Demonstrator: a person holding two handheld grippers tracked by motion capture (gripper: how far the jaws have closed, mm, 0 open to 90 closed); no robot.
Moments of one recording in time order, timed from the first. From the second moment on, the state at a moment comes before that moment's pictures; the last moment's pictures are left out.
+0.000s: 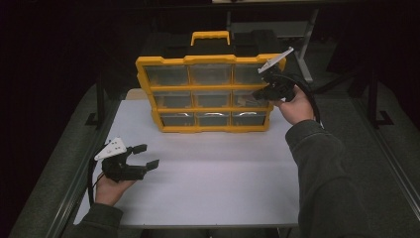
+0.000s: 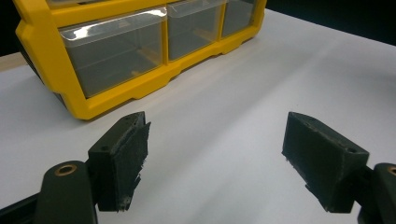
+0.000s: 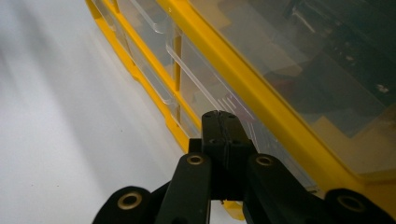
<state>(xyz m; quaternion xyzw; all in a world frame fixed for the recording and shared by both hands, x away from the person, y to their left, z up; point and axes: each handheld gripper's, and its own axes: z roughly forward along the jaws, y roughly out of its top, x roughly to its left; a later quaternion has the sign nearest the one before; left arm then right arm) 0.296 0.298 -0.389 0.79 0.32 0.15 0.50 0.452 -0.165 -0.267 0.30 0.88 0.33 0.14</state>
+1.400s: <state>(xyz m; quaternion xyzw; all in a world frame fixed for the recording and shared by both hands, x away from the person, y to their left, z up) 0.296 0.294 -0.392 0.79 0.32 0.14 0.51 0.440 -0.164 -0.280 0.31 0.86 0.39 0.10</state>
